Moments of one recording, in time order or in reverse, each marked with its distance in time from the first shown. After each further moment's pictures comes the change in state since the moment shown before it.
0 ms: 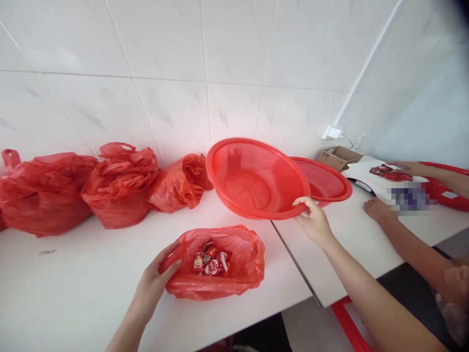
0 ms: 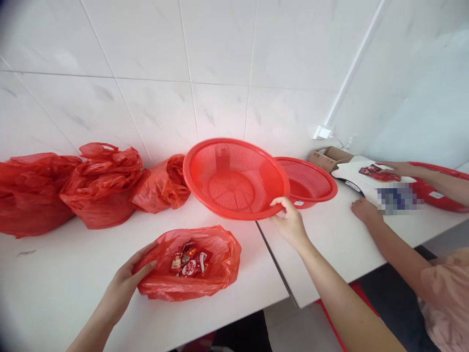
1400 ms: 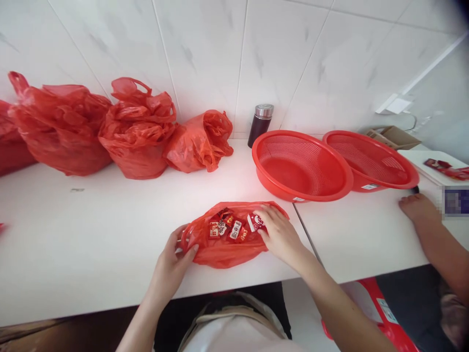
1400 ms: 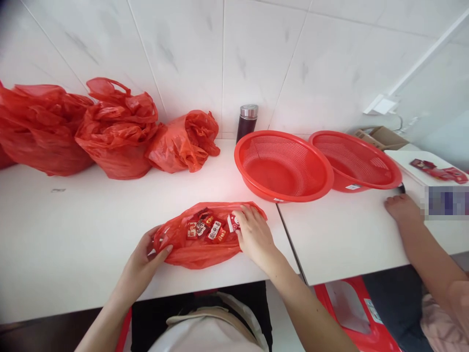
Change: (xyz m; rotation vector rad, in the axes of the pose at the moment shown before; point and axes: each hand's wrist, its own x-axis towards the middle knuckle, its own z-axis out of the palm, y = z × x) left_hand -0.048 -0.044 0.003 0.220 0.114 0.076; right_hand -0.091 -0.053 0.103 -0.468 -0.567 -0.323
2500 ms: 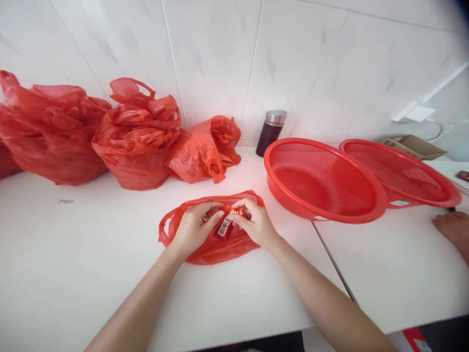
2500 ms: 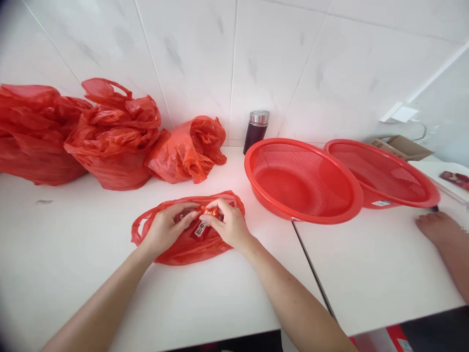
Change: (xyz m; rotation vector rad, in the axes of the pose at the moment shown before) left_hand 0.120 0.041 0.019 0.154 -0.132 0.345; right_hand 0.099 -0.023 0.061 0.747 0.036 0.066
